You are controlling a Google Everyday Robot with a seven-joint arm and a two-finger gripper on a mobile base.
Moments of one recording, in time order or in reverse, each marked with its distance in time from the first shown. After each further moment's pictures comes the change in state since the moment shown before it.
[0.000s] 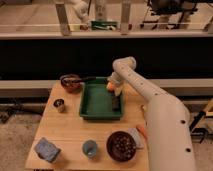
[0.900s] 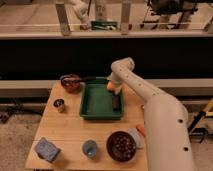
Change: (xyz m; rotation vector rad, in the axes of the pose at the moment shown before) arm 0.008 -0.011 0.012 0.047 0.059 -0.071
